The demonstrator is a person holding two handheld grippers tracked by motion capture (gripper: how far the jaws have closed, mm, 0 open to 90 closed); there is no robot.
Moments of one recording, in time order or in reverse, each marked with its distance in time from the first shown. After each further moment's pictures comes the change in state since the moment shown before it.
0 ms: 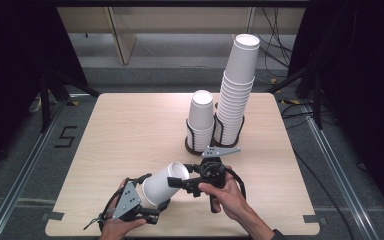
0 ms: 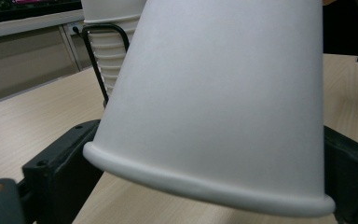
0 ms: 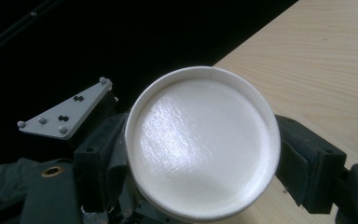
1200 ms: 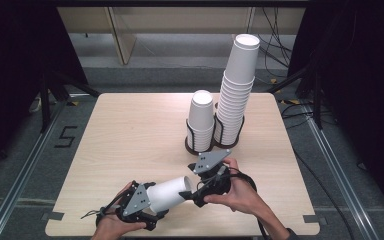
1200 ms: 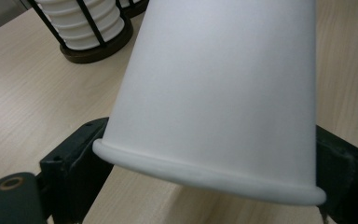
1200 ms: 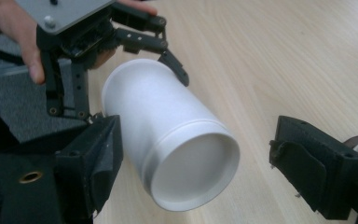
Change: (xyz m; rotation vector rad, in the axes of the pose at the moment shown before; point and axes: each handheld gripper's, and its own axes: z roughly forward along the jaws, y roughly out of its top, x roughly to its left) left arm -0.005 0.008 0.002 0.346 -0.136 0.113; right arm 0.028 0.016 -0.016 0.361 -0.194 -0.543
